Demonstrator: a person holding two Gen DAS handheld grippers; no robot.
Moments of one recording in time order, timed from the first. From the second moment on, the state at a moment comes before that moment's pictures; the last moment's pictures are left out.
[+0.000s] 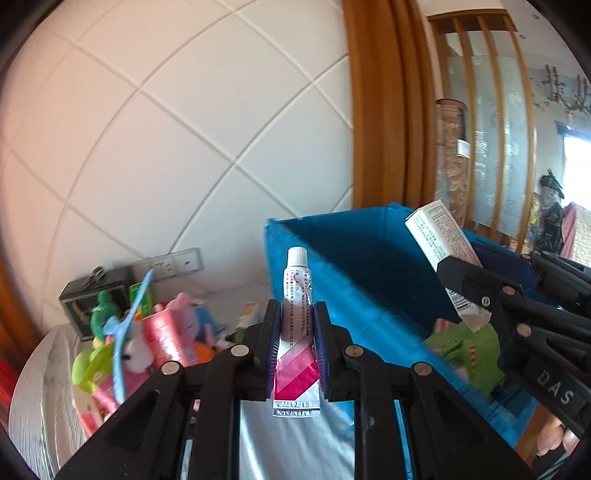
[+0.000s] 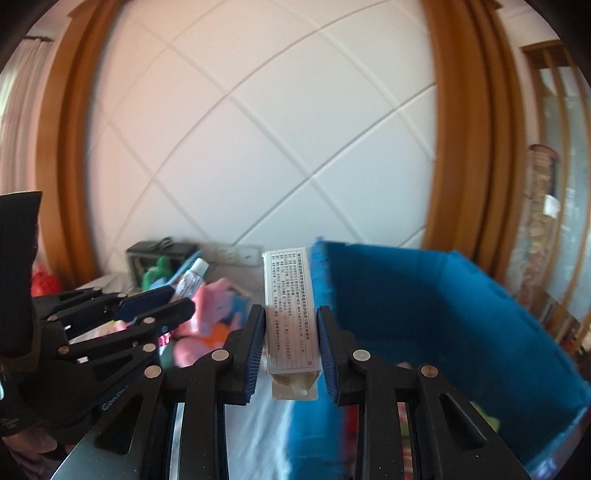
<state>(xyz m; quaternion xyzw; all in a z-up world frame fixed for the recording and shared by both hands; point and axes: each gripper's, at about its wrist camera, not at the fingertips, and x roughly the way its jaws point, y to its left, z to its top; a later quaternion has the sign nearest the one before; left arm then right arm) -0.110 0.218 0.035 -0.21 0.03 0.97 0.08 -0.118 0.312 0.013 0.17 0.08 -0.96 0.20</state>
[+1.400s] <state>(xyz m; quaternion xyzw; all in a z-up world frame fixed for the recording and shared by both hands) -0.123 0.389 0.043 -0.23 0.09 0.96 0.16 -0.178 0.513 -0.019 0.24 0.09 -0.97 -0.02</state>
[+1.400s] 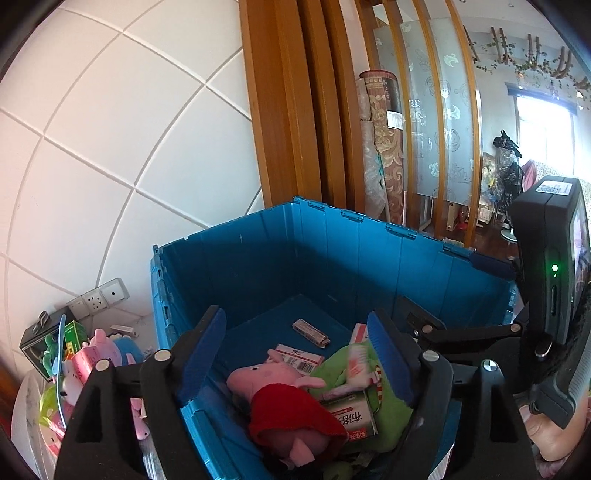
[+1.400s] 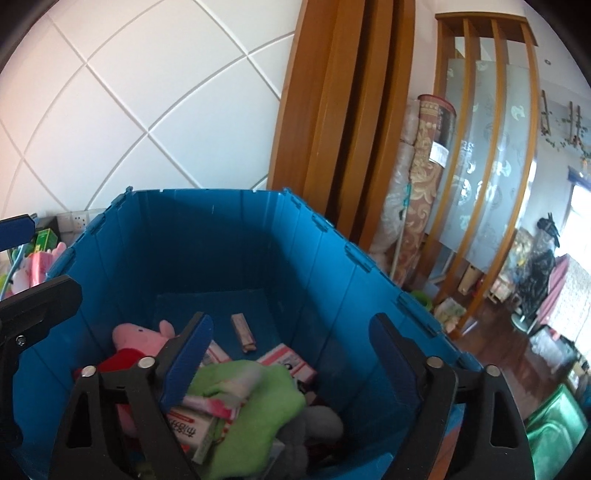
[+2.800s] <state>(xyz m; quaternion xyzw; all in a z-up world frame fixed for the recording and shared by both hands) -0.067 -0.079 -0.158 -0.39 -0.08 0.90 -0.17 -0.166 0.148 -0.107 0.32 0.13 -0.89 0.31</state>
